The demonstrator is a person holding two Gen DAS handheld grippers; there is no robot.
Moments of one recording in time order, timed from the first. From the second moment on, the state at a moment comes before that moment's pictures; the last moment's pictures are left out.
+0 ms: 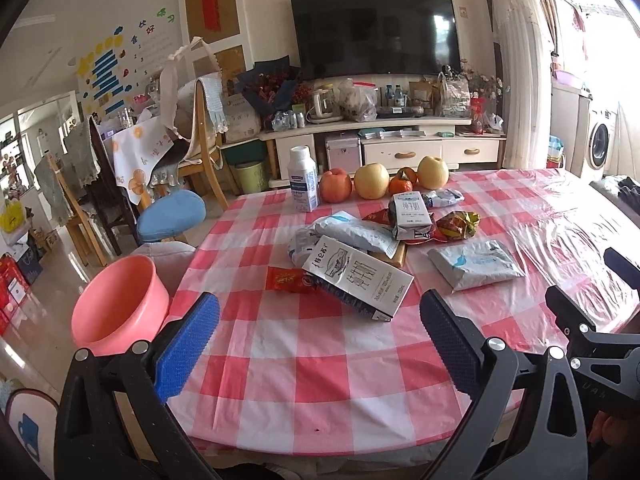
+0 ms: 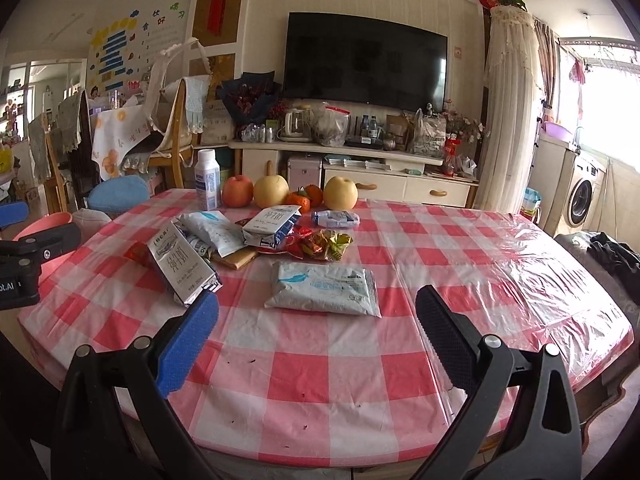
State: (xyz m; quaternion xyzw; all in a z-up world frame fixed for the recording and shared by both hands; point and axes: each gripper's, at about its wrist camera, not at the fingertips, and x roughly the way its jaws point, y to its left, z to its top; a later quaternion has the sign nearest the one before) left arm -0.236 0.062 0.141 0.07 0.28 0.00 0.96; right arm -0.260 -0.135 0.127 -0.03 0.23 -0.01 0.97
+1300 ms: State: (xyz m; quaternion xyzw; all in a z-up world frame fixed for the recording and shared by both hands) left arm -0.218 0.072 0.126 0.04 0.32 -0.02 0.95; right arm -0.236 -0.152 0.114 0.02 0.27 0.03 0.96
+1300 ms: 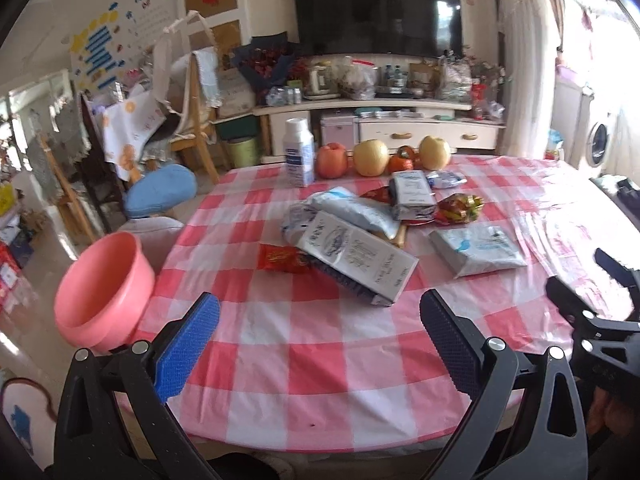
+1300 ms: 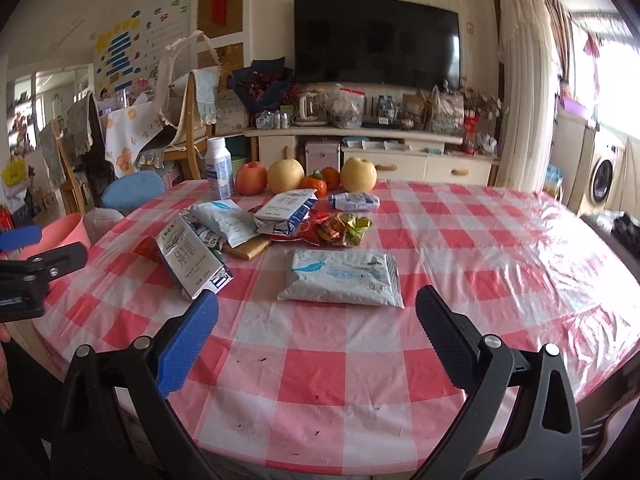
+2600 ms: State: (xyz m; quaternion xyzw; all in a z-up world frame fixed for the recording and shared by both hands) left arm -0.044 0.079 0.049 -0.20 0.51 0.03 0.84; right arm -0.086 -0.189 0.044 0.08 0.43 0.08 0.90
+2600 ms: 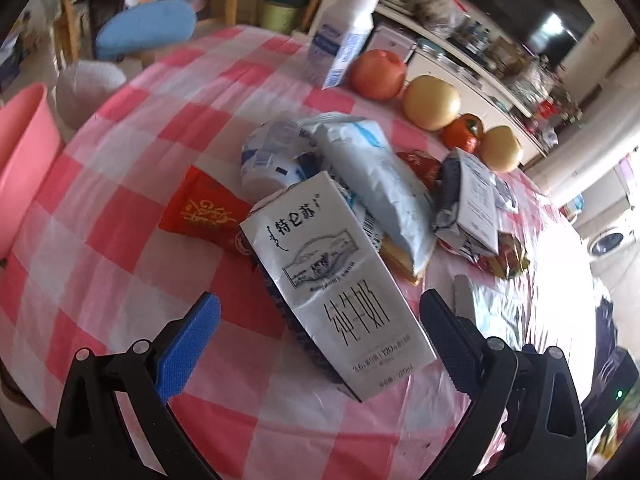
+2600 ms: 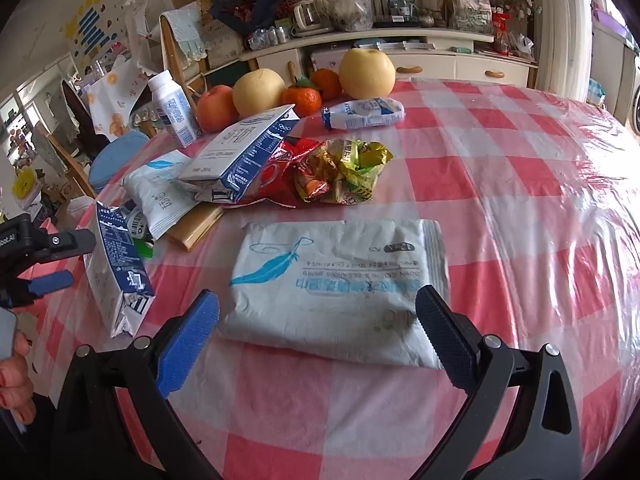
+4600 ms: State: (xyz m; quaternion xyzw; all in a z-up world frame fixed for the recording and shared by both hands) left arm -0.072 0.101 0.042 -0.22 0.52 0.05 0.83; right arm -0.096 -0.122 0.042 -0.09 0.43 0.21 0.87
